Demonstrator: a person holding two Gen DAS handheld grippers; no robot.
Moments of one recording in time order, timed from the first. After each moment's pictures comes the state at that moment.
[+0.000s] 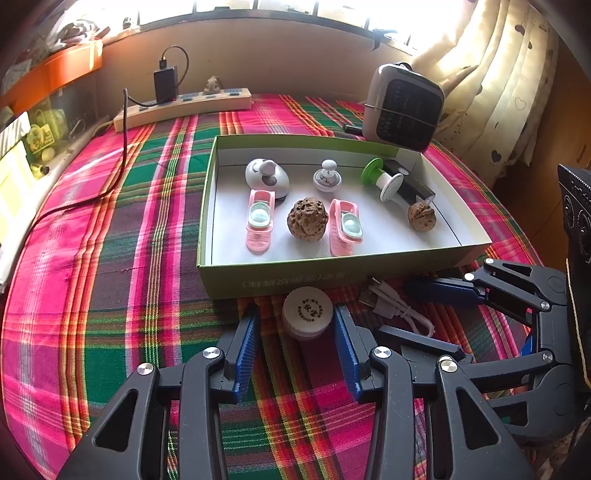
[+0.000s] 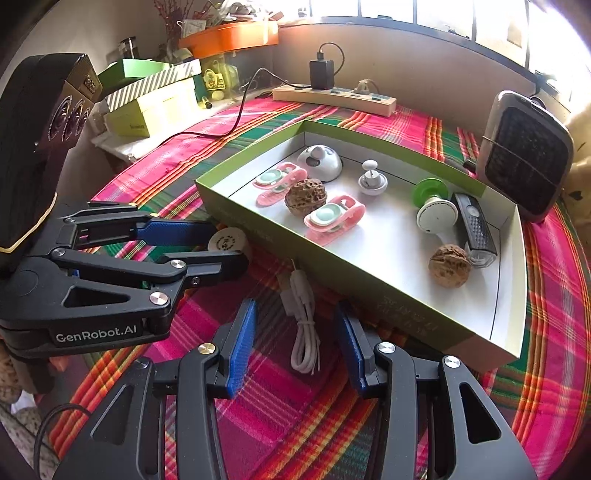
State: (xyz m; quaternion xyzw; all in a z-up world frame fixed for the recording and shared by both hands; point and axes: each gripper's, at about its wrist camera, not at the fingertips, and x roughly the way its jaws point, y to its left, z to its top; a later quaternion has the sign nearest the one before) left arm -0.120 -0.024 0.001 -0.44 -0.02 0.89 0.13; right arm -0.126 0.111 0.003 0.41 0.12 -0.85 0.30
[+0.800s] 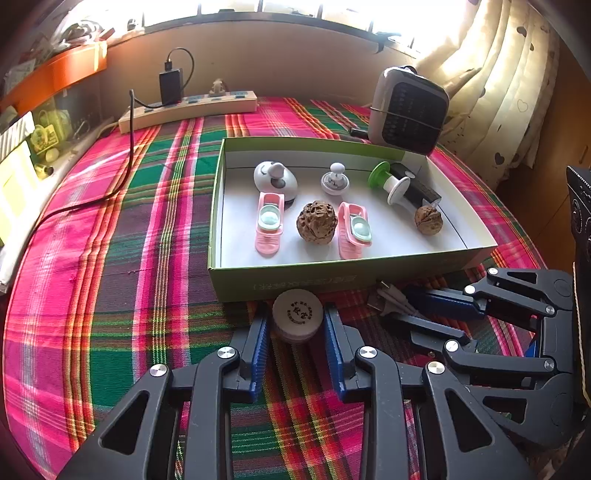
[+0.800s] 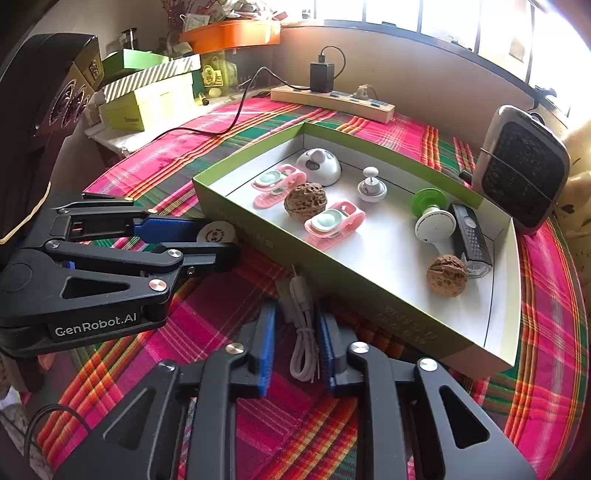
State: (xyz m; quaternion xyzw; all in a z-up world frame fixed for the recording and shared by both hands) left arm -0.123 -0.026 0.001 -0.44 -0.02 0.89 0.12; right arm -0.122 0.104 0.004 0.40 0.15 -0.86 0.29
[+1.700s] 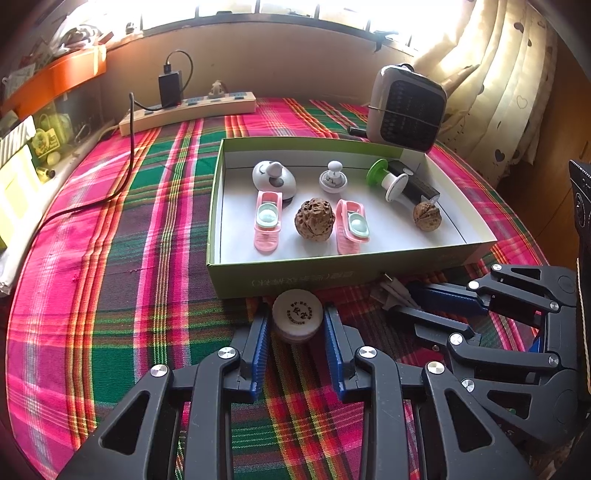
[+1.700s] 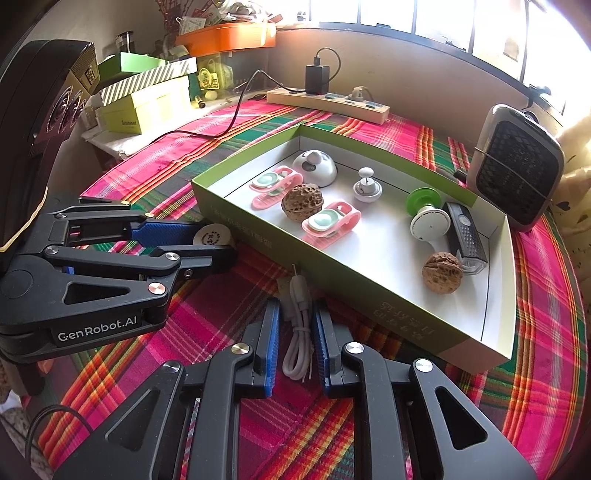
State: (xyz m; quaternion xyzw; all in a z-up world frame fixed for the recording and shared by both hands) left arm -0.122 -0.026 0.002 -0.44 -0.01 0.89 0.12; right arm -0.120 0.106 0.006 0.40 0.14 -0.86 0.28
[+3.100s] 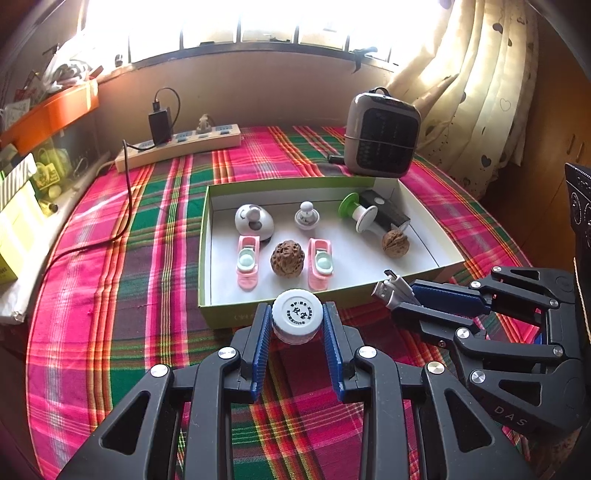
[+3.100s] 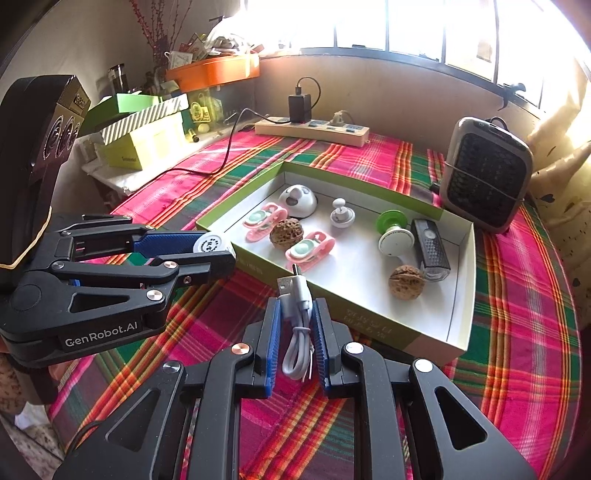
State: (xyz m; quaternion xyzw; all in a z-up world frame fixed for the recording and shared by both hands) left arm -0.112 -0.012 0.038 -0.40 0.01 0.91 0.13; right arm -0.109 0.128 0.038 0.38 0.10 -0.88 0.27
